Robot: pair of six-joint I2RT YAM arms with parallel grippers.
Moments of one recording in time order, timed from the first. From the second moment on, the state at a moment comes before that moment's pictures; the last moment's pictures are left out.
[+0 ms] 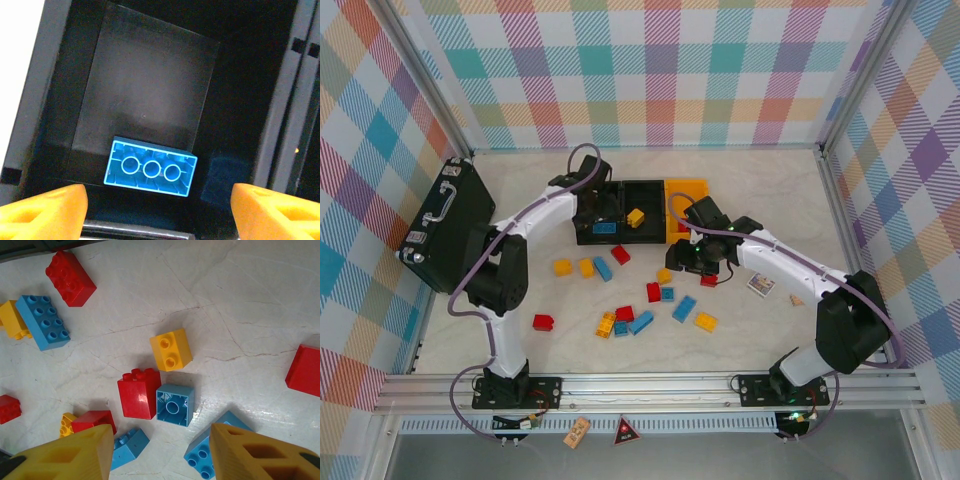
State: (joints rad) left arm -0.40 1.93 1.54 -0.71 -0.08 -0.70; right arm 0.62 1.50 1.10 -0.74 -0.22 0.68
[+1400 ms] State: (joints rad) left arm -0.67 1.51 1.02 -0.52 0.23 -0.64; right arm 0.52 1.74 1.11 -0.86 0.06 0.71
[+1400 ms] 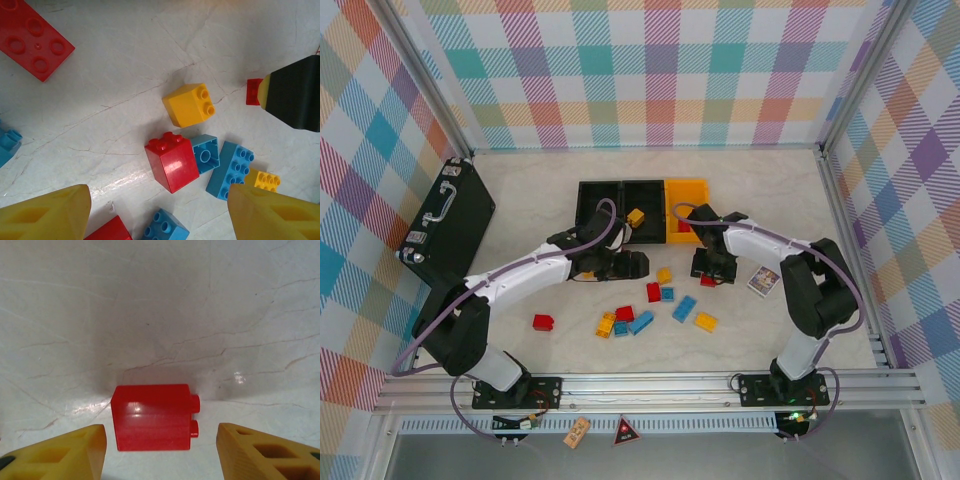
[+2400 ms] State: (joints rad) left arm -0.68 1.52 1.01 -0.47 0.17 -0.71; right arm 0.52 1.72 1.26 -0.85 0.03 0.66
